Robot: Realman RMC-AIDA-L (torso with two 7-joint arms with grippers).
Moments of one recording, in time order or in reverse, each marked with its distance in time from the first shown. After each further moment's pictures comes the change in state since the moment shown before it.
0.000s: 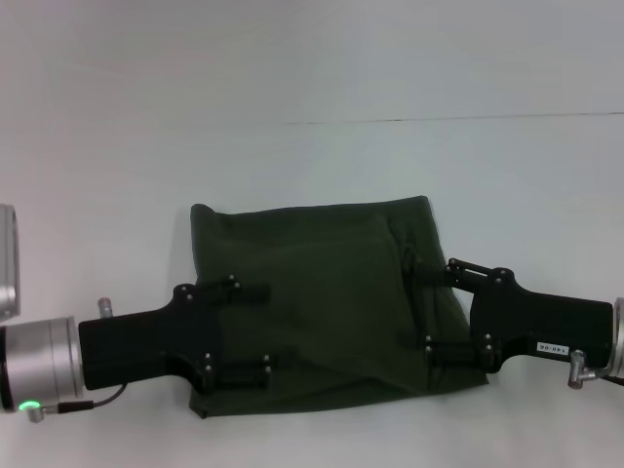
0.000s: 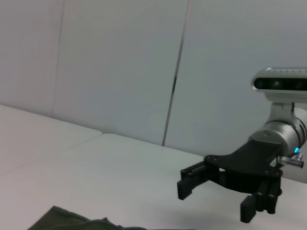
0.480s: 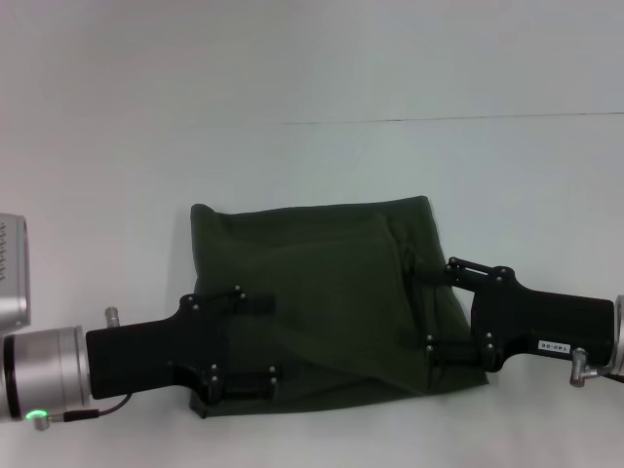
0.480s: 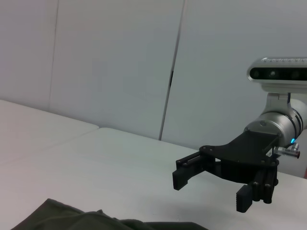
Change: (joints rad) left arm 0.006 -0.005 0.021 -0.013 0.001 -0.015 0.013; right arm 0.005 -0.004 -0.002 -0.005 -0.004 -0.006 0.008
